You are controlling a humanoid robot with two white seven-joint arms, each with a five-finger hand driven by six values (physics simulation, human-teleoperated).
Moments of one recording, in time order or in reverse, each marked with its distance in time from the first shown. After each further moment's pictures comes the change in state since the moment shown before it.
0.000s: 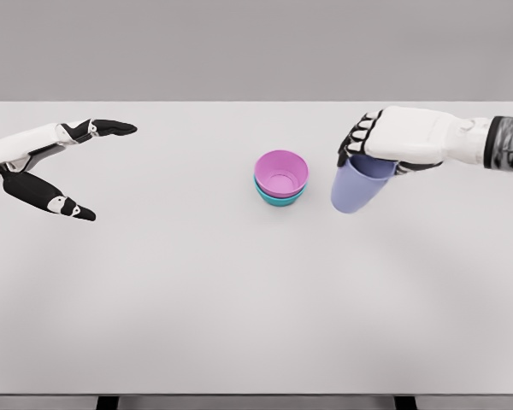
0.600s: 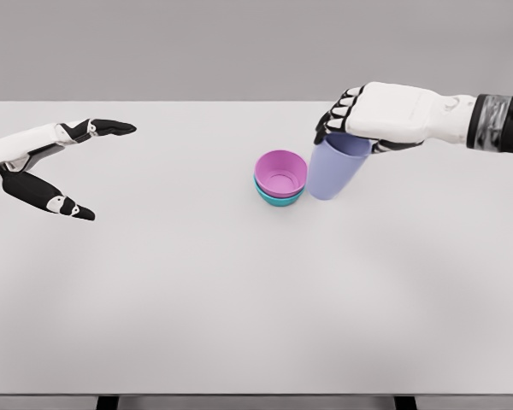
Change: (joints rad) left arm 0.000 0.001 0.000 0.004 0.000 0.000 0.000; right arm -0.058 0.079 -0.007 0.027 -0.010 0.000 0.000
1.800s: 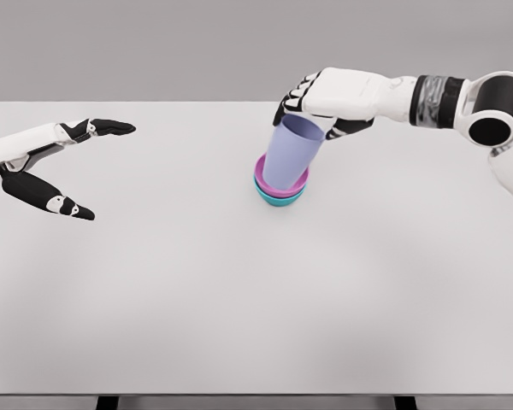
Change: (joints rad) left arm 0.000 0.000 0.000 0.001 0.000 0.000 0.000; right arm -0.120 0.208 0.074 0.250 0.009 0.000 0.000
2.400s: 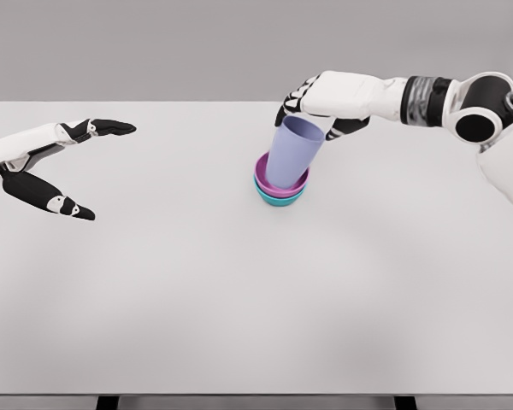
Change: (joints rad) left arm 0.000 -0.001 0.000 0.000 0.000 0.000 0.000; right arm -0.021 0.045 0.016 0.101 0.043 0.000 0.000
